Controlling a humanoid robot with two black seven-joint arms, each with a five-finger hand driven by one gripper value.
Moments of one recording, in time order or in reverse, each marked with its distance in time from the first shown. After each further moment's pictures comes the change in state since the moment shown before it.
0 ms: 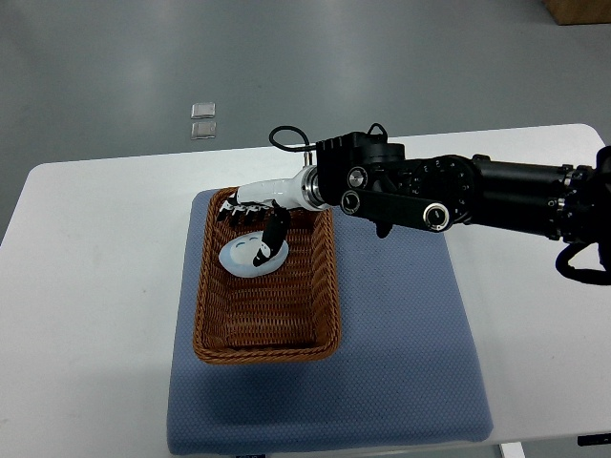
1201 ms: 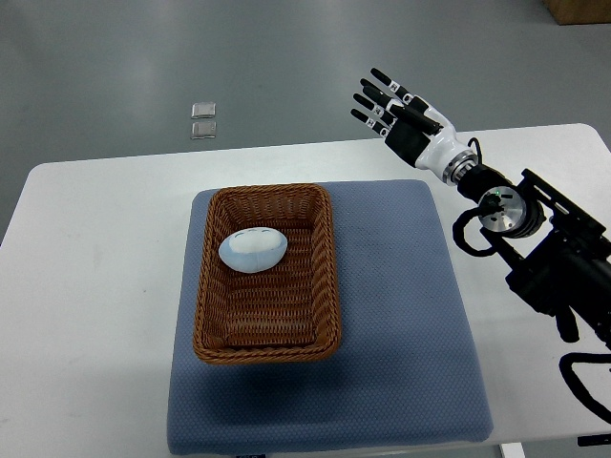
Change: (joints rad) left arm 0.001 0.000 0.003 0.000 0.000 0.002 0.000; right arm -0.654 -0.091 1.105 -0.172 0.639 0.049 0.191
